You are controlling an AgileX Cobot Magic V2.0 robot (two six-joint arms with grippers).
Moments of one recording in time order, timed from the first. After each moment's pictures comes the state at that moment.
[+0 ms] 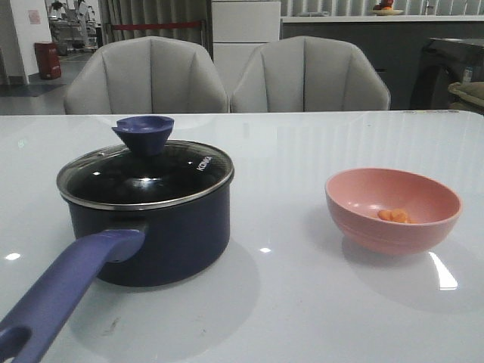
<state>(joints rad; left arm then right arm) -0.02 0.28 -0.39 0.01 0.33 -0.02 -0.01 -0.01 0.03 -0.06 0.08 0.03</state>
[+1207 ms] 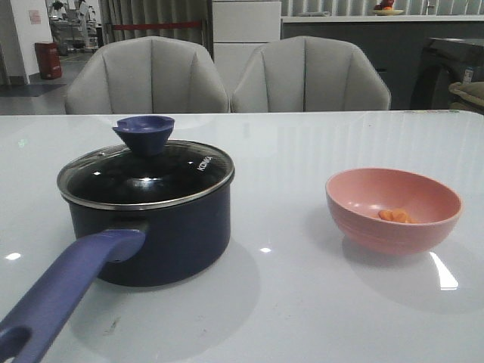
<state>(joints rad) -0.11 0.73 -0.79 -0.06 0.74 -0.02 -0.01 -0.01 0.03 -0.06 0.08 0.03</state>
